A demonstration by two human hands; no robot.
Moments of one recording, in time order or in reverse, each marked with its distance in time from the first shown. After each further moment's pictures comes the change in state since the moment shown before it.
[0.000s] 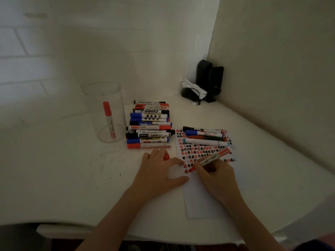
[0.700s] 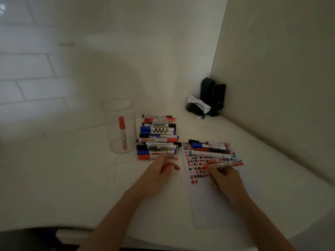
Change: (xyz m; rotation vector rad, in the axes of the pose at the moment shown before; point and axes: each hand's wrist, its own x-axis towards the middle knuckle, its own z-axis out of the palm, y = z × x) left_hand -0.001 -0.025 -0.023 -0.781 -0.073 -0.122; right_hand 0.012 -0.009 -0.011 0.297 -0.015 0.245
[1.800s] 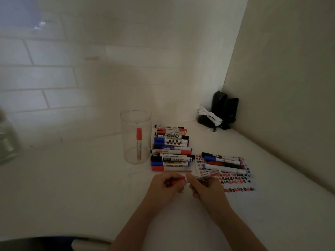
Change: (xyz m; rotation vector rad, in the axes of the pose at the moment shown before) left_hand -0.012 -0.012 -0.008 -0.240 0.258 0.090; right_hand -0.018 -0.035 0.077 0.225 -0.194 0.004
